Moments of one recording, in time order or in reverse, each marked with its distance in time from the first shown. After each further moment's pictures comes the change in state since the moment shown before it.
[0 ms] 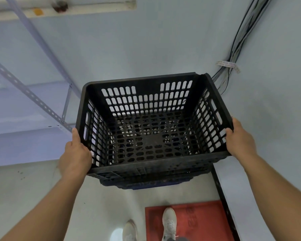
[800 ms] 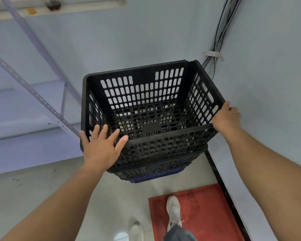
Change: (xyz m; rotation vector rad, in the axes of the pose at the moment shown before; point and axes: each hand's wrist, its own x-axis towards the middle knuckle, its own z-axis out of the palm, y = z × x) left_hand -0.043 -0.005 -0.002 0.325 -0.200 0.509; right_hand -0.042 -0.025 0.011 -0.099 0.042 0.174
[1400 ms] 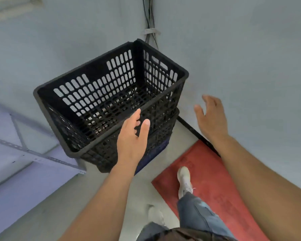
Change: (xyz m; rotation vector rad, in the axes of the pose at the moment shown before) left_hand -0.072 0.067 0.002 -1.040 -0.036 0.510; right_hand -0.208 0.062 0.007 0.344 0.350 0.012
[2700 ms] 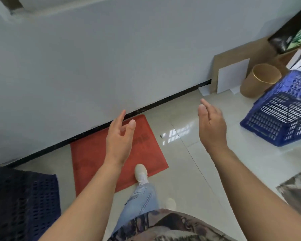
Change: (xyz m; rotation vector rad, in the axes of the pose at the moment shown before) left_hand -0.519 0.110 0.233 -0.004 -1.125 0.417; right_hand -0.654 0.286 -0.262 0.258 0.971 0.977
